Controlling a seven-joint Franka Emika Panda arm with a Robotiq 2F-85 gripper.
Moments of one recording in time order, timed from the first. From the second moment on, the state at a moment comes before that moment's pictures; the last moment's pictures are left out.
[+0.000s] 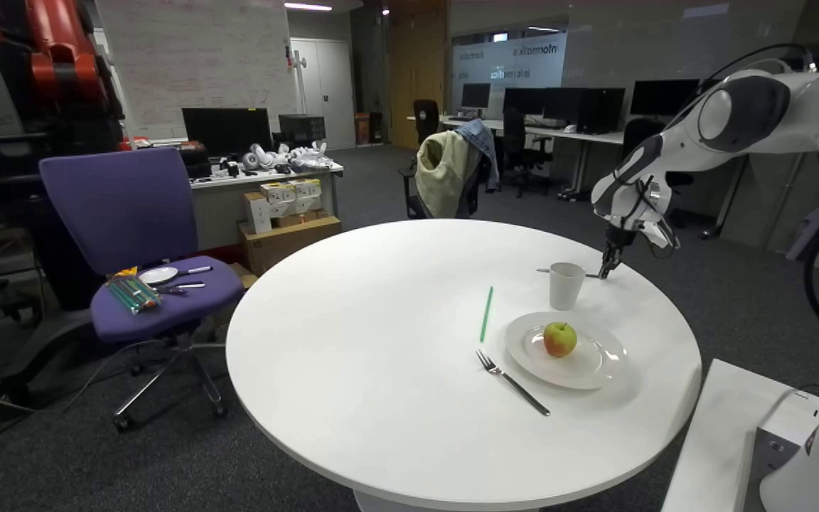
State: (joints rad) arm -0.88 0.91 -0.02 -1.50 0.22 2.48 -1.55
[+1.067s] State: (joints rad) arm -0.76 0.74 -0.12 -1.63 0.04 2.53 -1.40
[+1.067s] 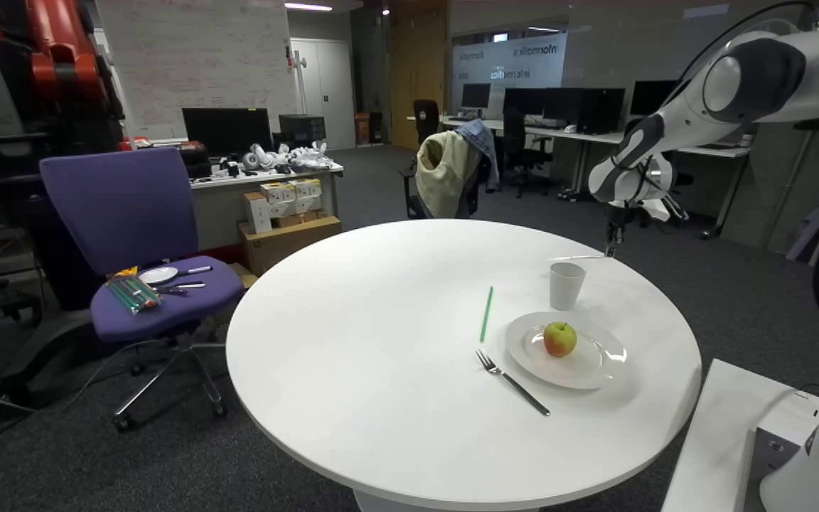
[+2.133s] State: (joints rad) arm -0.72 0.51 -0.18 -1.83 -0.04 2.52 -1.39
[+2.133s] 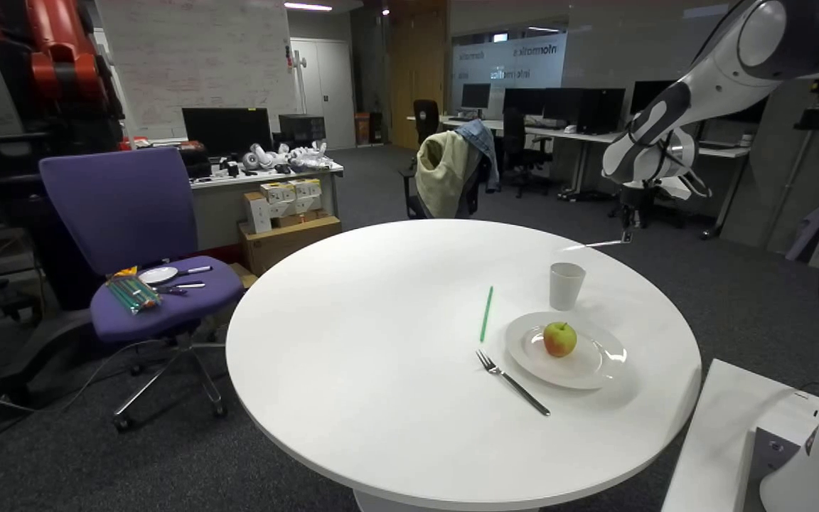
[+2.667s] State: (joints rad) arm -0.72 0.33 -0.18 -2.02 -0.04 2.55 -1.39
